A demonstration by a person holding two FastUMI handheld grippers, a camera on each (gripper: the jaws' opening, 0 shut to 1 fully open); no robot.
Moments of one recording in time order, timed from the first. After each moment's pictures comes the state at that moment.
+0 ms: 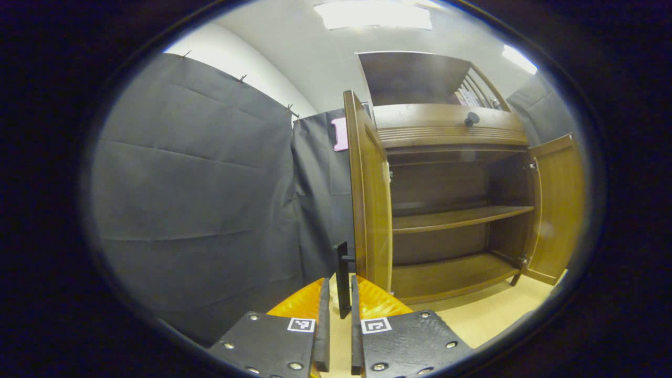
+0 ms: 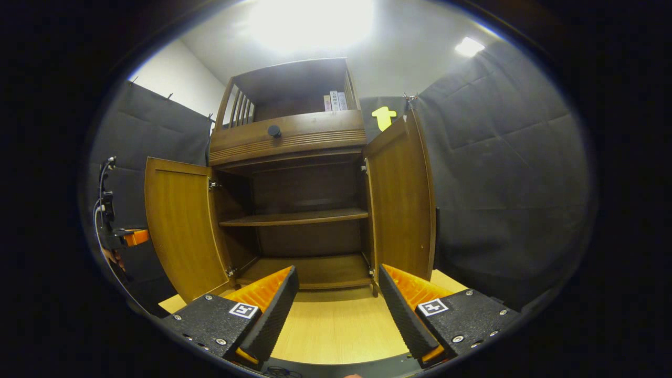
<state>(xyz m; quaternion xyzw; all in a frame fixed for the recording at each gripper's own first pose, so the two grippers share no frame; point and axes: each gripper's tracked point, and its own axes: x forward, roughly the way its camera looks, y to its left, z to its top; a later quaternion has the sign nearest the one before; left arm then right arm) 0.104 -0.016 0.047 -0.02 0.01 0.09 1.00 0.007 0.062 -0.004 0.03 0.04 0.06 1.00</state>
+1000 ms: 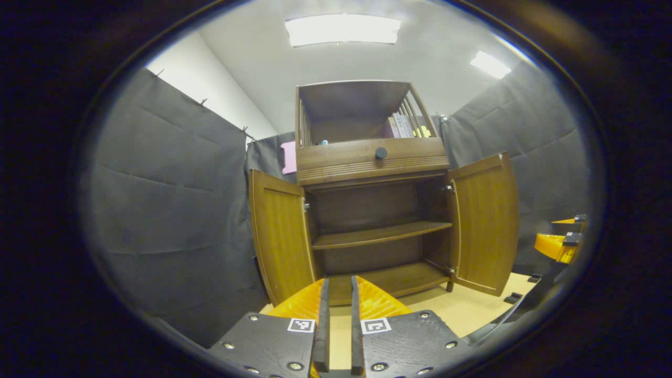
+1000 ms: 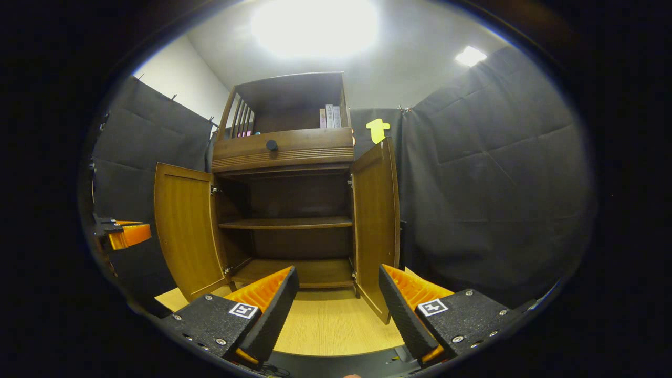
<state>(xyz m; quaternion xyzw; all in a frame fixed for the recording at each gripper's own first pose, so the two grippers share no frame) -0.015 -0.188 0.102 0.00 -0.02 -0.03 1.00 -0.054 0.026 0.015 0.02 0.03 0.05 1.00</state>
